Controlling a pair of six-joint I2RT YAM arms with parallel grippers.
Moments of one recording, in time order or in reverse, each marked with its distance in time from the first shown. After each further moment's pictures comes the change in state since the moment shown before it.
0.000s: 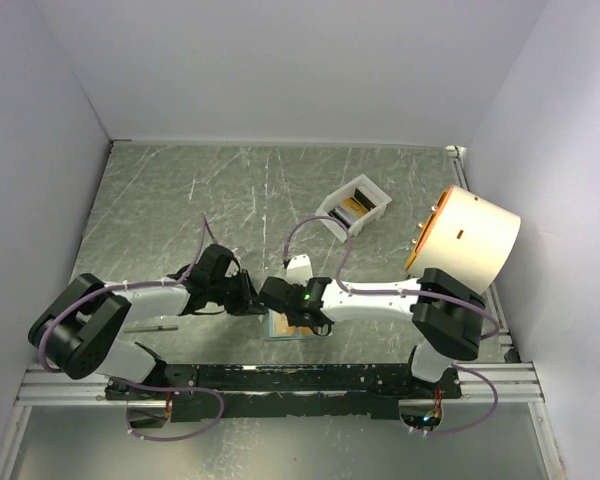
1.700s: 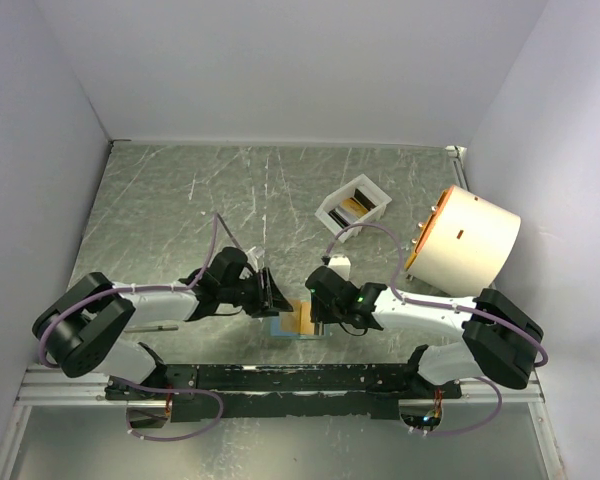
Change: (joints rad) left arm -0.140 0.000 0.016 0.183 0.029 -0.132; right arm -0.211 -0.340 -0.377 0.305 -0.231 -0.068
